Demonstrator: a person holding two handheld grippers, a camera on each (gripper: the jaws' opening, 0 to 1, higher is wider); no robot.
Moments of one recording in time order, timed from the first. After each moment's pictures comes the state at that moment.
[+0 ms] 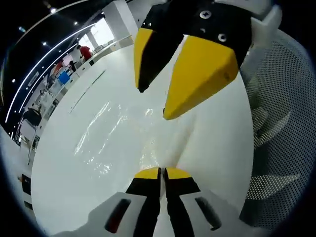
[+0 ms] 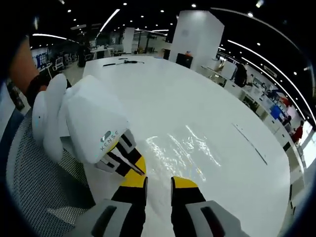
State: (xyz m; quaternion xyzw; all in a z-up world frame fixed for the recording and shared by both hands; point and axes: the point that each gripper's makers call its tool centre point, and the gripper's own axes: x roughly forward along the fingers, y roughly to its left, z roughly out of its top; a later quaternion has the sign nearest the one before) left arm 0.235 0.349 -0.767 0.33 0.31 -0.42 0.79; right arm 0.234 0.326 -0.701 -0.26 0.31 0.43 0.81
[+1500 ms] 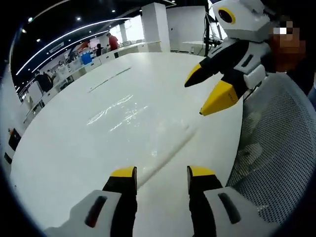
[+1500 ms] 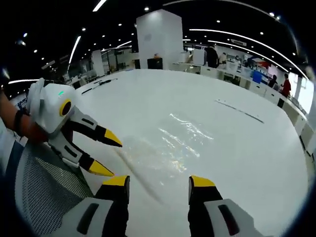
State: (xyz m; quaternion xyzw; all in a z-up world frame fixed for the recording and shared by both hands) left arm 0.220 0.381 -0.744 0.18 0.32 -0.36 0.85; right arm 0.231 0.279 -0.713 -0.10 0.33 0.36 0.86
